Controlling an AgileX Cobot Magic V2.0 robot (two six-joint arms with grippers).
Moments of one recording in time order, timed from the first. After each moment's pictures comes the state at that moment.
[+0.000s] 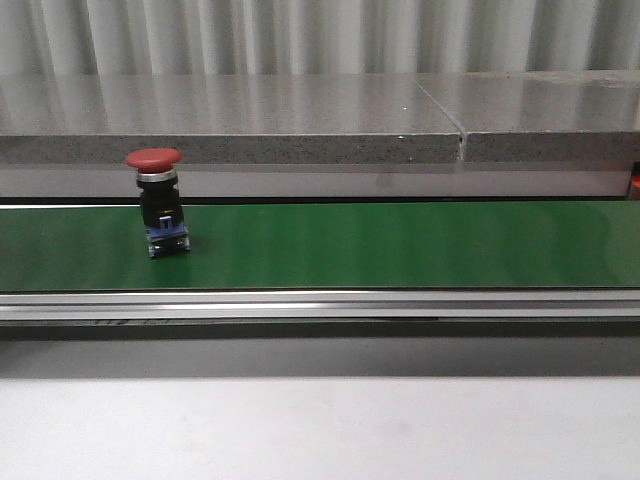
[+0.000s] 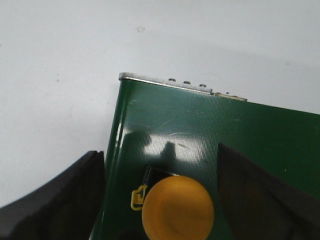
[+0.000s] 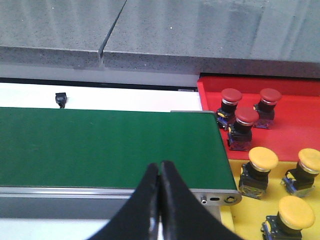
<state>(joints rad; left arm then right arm) 0.15 1.55 -1.22 -0.15 0.78 0.07 -0.06 0.18 -0.34 -0.02 0.47 -0.01</state>
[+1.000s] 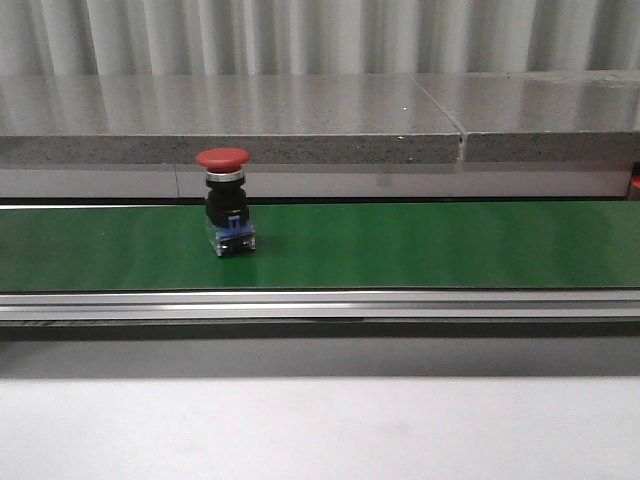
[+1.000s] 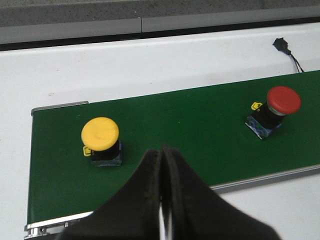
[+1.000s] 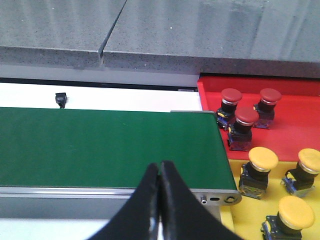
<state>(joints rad) -0.12 0.88 -0.91 -0.16 0.75 0.13 -0.06 0.18 -0.34 -0.02 0.47 -0.01</state>
